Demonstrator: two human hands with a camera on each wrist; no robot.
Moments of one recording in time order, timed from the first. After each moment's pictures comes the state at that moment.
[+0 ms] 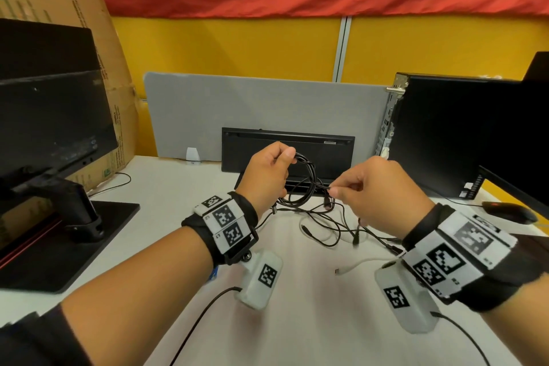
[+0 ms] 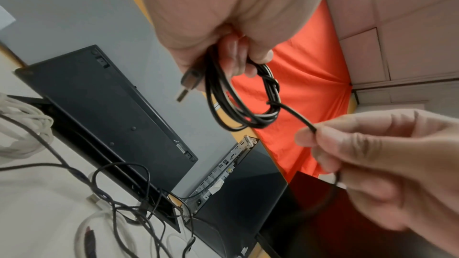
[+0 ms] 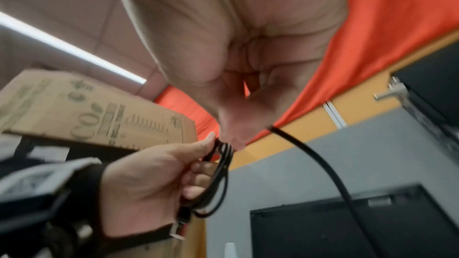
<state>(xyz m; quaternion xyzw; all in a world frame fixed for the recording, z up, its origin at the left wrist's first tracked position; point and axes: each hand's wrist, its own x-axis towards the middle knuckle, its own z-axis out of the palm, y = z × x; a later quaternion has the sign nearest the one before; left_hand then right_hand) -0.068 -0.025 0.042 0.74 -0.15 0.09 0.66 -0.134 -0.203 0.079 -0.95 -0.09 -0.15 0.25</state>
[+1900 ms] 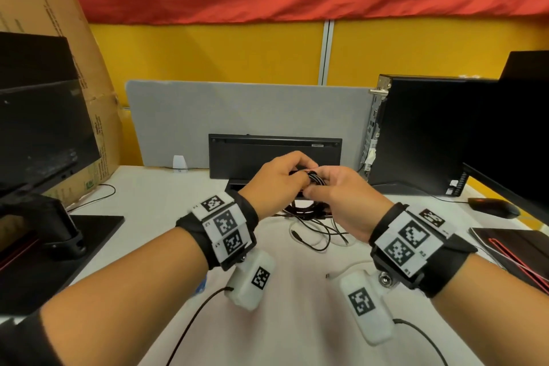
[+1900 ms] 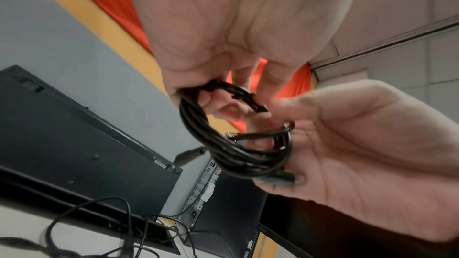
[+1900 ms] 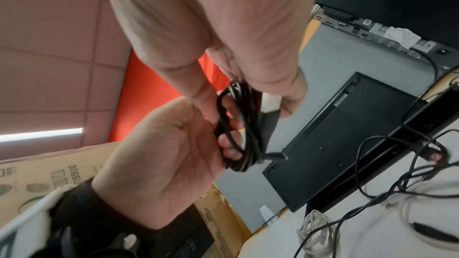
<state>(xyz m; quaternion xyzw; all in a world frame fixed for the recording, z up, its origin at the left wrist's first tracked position) -0.073 -0.049 0.059 0.82 -0.26 0.05 0.51 -0.110 -0.189 0.059 -0.76 -0.10 0.00 0.65</state>
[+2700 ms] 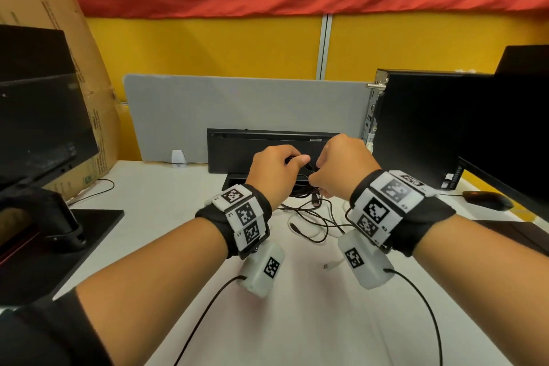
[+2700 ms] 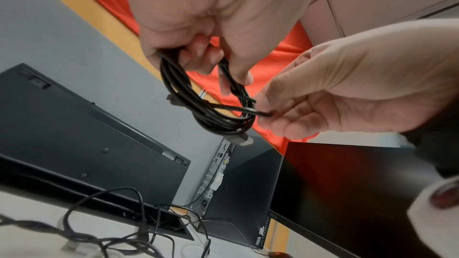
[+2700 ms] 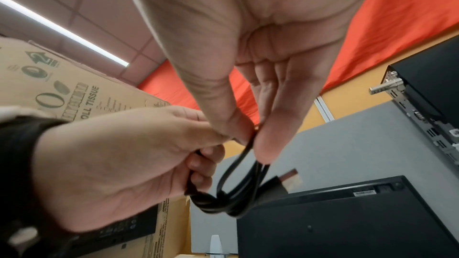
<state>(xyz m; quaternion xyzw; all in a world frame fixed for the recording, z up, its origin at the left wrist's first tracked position) -0.058 -0.059 0.046 0.84 -0.19 0.21 0.47 -0.099 -0.179 0.095 -0.97 0.04 -0.13 0.20</state>
